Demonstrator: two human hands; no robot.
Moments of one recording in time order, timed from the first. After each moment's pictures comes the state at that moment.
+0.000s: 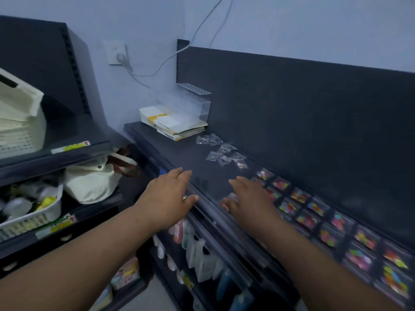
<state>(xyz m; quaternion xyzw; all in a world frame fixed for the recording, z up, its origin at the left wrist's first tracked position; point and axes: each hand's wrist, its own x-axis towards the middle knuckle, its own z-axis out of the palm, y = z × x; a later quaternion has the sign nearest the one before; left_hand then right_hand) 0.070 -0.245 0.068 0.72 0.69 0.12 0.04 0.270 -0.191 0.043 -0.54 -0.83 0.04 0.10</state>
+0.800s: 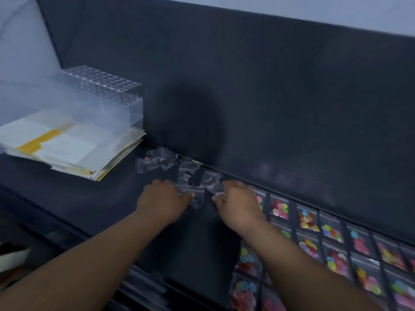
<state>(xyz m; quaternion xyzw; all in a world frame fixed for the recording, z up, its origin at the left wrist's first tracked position) 0.069 0.082 0.012 0.72 0.67 0.01 0.17 0.233 0.036 0.008 -0.77 -0.61 0.13 0.12</state>
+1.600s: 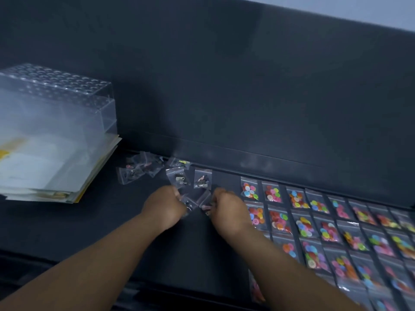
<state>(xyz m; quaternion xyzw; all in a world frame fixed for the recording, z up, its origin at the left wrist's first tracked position) 0.057 0.116 -0.012 0.74 0.56 0.10 0.37 0.194 0.038 -0.016 -0.83 -0.52 0.13 0.16</state>
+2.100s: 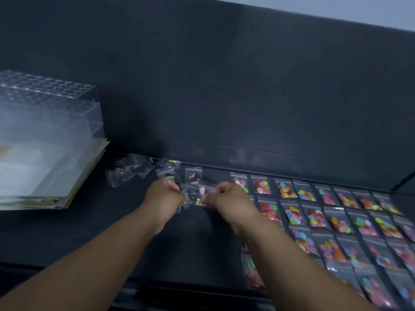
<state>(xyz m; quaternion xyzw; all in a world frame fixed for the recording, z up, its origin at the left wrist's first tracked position) 0.068 0.099 0.003 0.61 0.51 0.24 0.55 0.196 0.019 0.009 -0.75 -0.32 0.36 0.45</state>
